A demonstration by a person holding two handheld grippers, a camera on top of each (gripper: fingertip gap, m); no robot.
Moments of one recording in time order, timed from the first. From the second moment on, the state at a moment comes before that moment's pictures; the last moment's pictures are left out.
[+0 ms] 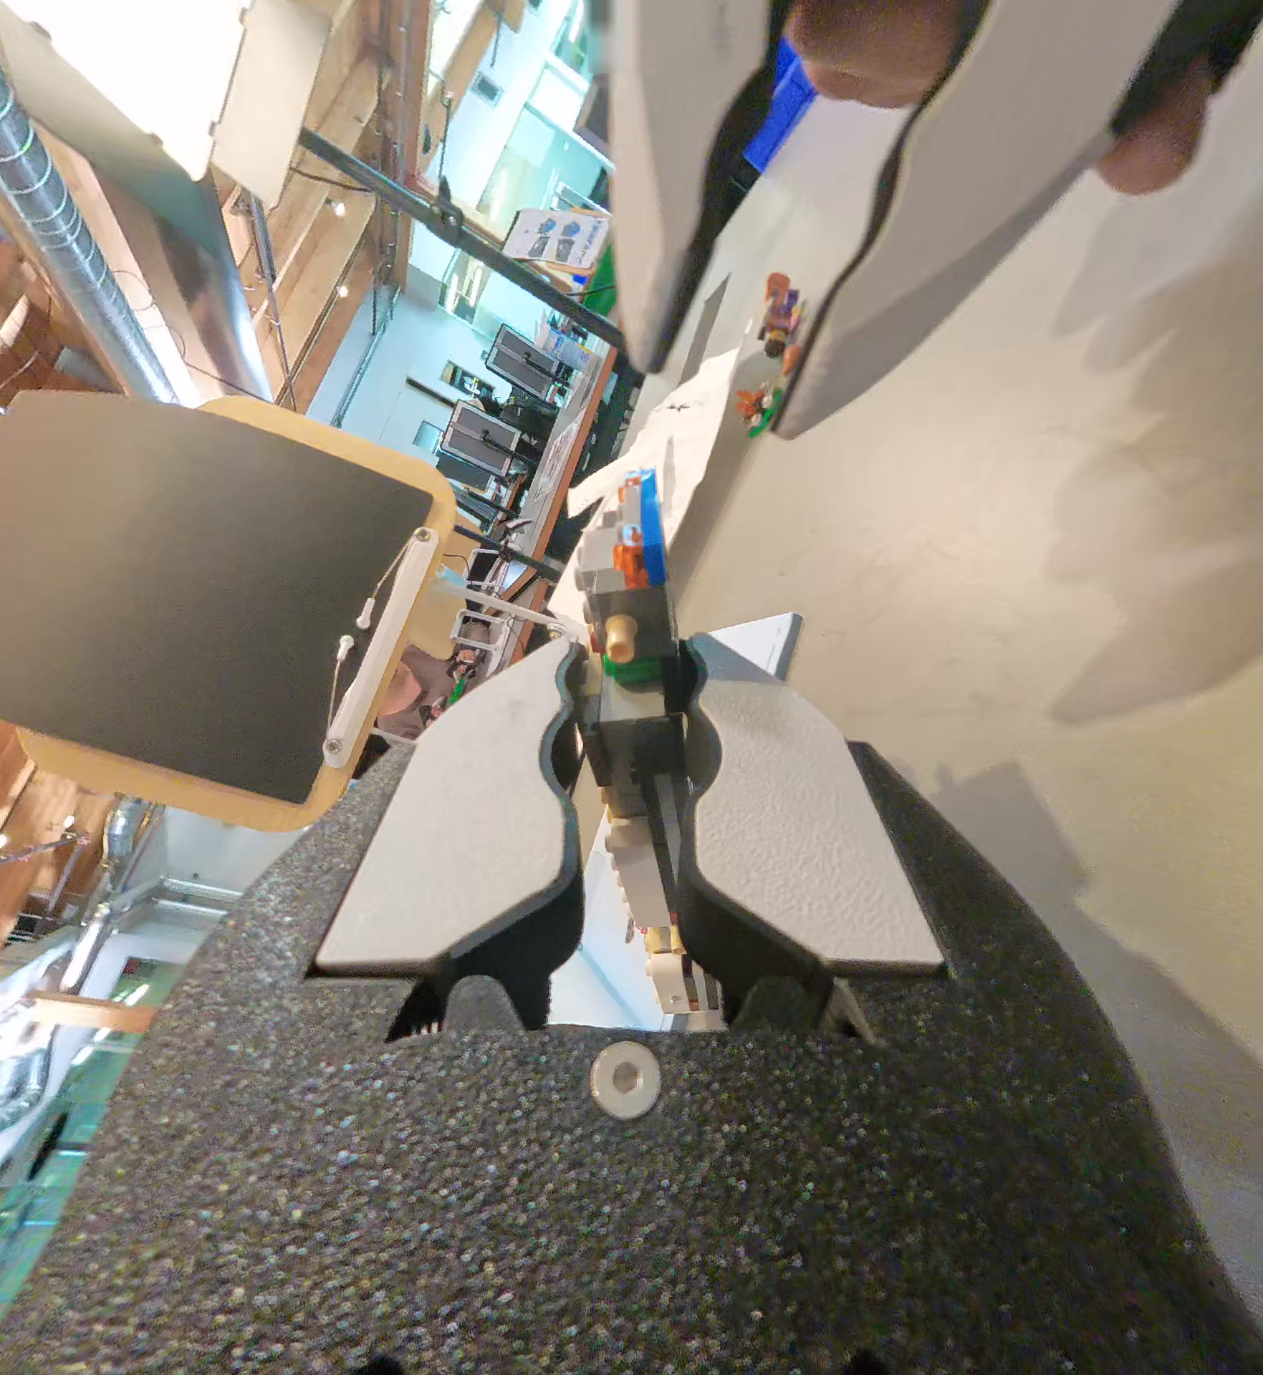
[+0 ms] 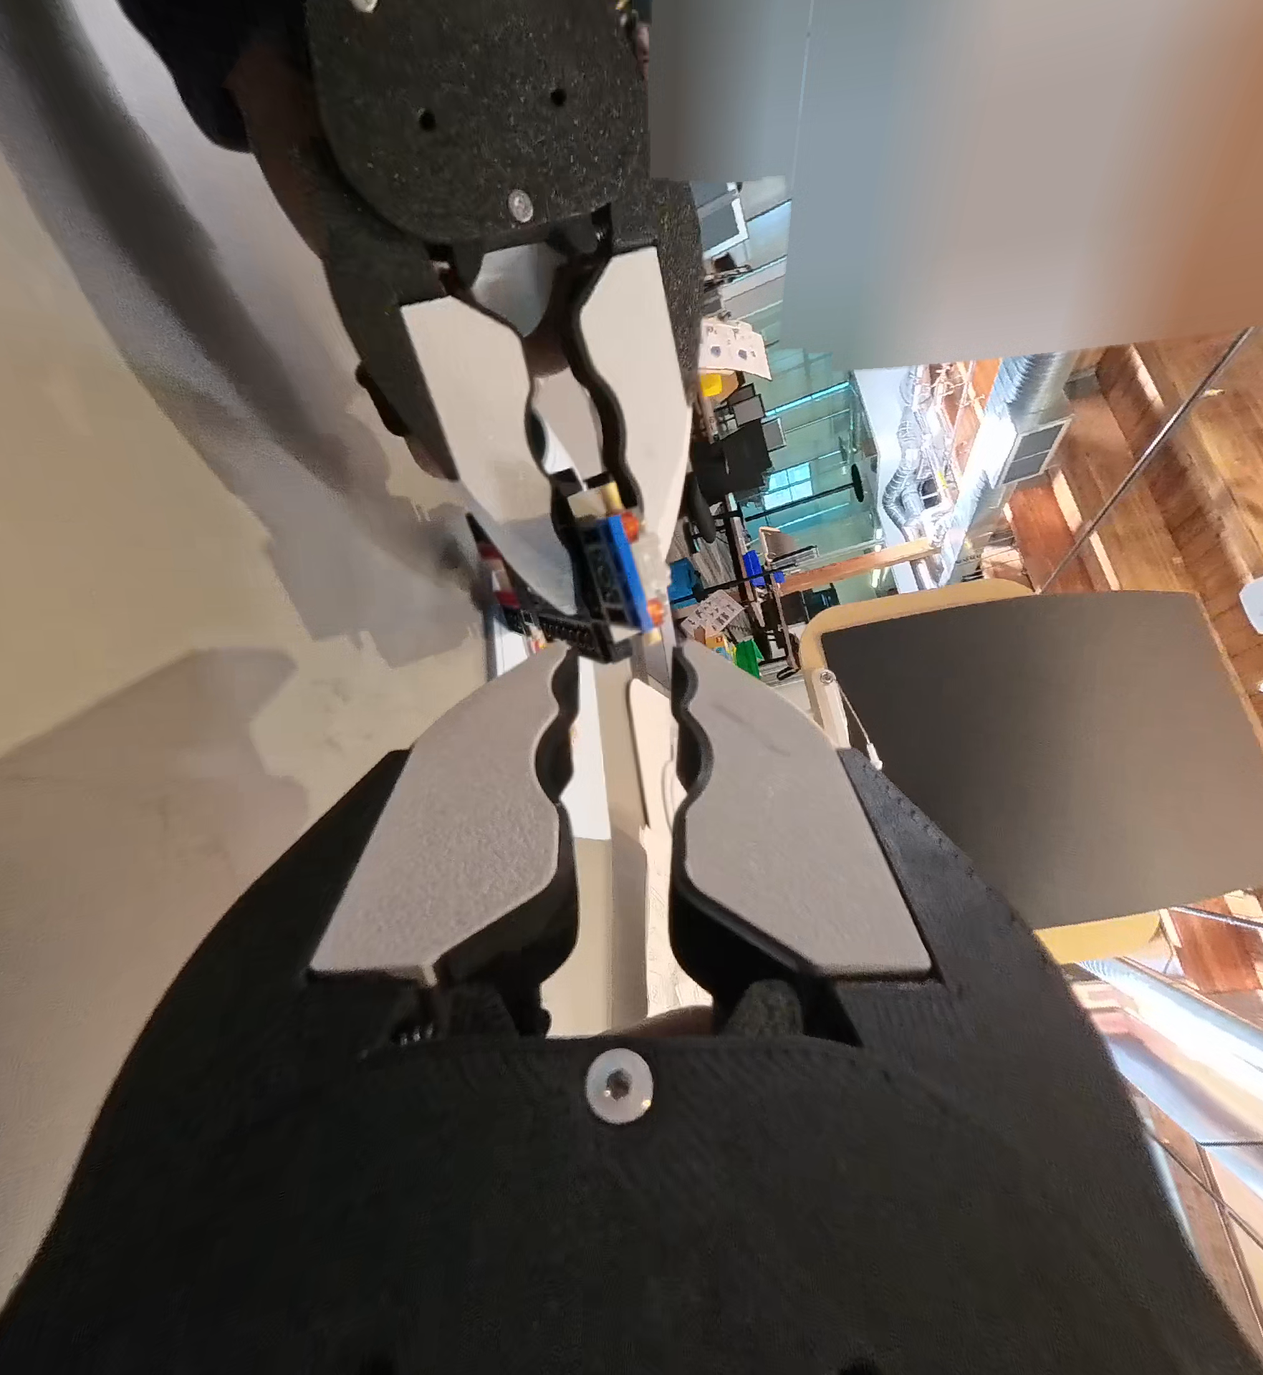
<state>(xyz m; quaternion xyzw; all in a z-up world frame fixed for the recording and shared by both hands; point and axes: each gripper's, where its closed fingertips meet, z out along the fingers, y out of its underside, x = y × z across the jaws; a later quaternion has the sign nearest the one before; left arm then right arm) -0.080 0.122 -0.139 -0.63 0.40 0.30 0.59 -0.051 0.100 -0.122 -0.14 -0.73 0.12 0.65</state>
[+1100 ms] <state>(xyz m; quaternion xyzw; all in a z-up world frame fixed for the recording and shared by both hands) -0.080 0.109 -0.111 -0.59 0.35 0.20 0.69 -0.061 0.086 -0.140 -0.13 -0.74 0.11 0.65</state>
